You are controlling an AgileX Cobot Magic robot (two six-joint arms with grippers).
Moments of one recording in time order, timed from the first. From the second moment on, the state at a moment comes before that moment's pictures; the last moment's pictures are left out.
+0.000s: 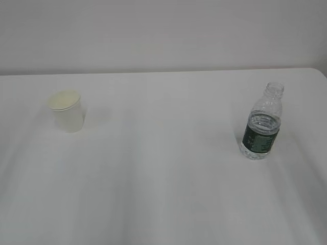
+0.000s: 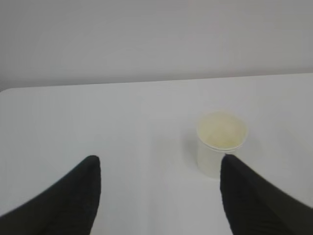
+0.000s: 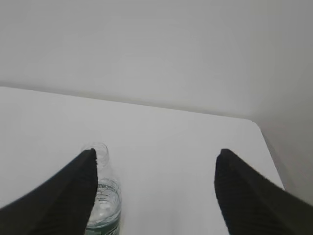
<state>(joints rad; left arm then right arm) -0.02 0.92 -0.44 -0.13 -0.08 0.11 0.04 0.83 -0.47 -0.07 -0.05 -0.07</state>
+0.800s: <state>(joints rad) -0.23 1.13 -0.33 -0.14 -0.40 0.11 0.08 0.97 -0.21 -0.12 -0.46 0.01</state>
